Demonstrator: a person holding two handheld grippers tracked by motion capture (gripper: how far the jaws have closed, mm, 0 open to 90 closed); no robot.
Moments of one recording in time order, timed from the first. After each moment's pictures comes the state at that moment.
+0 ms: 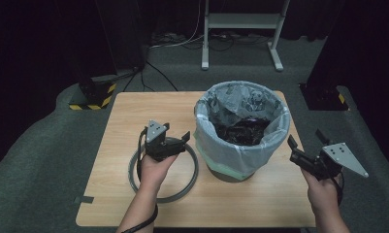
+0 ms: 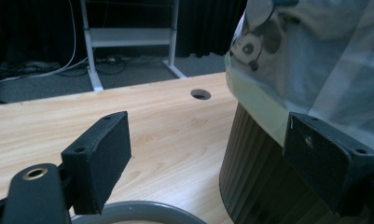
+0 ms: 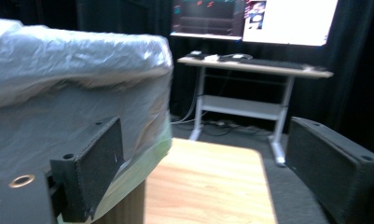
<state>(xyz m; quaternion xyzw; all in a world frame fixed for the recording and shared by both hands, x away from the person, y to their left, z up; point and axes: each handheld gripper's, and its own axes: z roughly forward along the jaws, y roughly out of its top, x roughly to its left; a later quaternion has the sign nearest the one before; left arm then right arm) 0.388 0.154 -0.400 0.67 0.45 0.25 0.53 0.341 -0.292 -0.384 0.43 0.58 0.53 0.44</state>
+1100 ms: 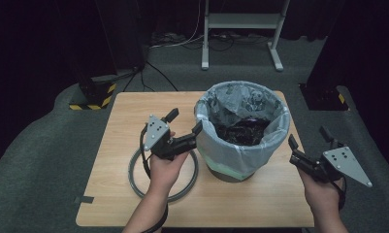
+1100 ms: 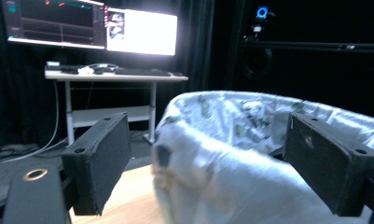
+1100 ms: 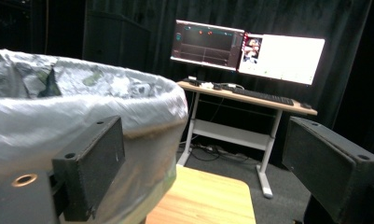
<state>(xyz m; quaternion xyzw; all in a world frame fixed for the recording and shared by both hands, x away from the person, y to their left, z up) 0.352 0.119 -0.335 0.60 0.36 0.30 0.65 0.320 -0.278 -0.361 0.38 0.58 0.53 0.49</state>
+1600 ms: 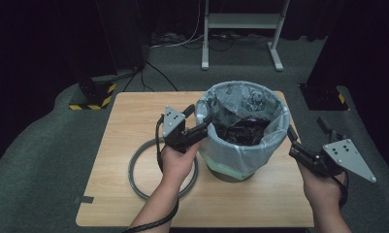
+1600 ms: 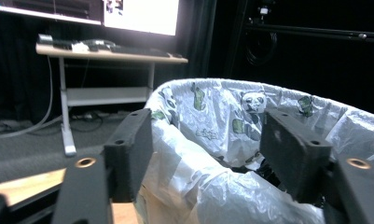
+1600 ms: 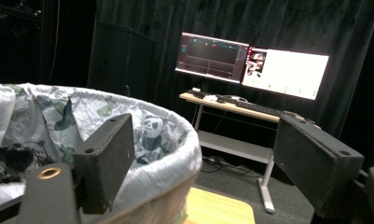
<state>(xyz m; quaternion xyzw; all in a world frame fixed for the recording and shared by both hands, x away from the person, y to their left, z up) 0.379 0.092 -0.334 0.62 0.40 0.27 0.62 0.317 -0.261 -0.327 0.36 0.58 0.54 0.50</state>
